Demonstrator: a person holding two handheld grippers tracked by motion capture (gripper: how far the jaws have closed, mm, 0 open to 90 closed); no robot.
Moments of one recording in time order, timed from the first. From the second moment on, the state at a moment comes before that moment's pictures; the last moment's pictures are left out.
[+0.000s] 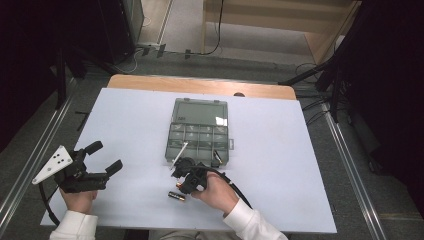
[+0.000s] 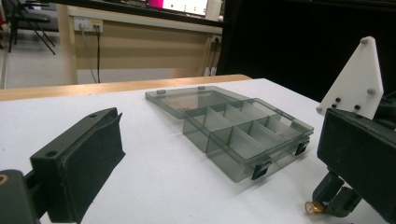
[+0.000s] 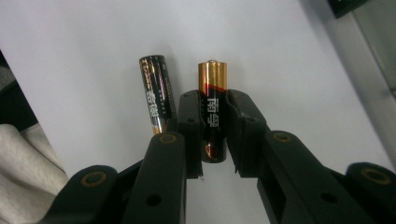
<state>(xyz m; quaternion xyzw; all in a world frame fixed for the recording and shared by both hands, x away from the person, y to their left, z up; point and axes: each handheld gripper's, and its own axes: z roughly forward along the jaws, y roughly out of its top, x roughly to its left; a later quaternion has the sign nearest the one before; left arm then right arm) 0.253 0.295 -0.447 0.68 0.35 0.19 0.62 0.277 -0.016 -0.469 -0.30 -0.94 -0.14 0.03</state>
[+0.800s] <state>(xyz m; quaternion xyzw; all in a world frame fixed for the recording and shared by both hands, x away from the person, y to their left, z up) 0.253 0.295 -0.447 0.68 0.35 0.19 0.62 0.290 -0.070 -0.423 -0.38 -0.87 -0.30 0.03</state>
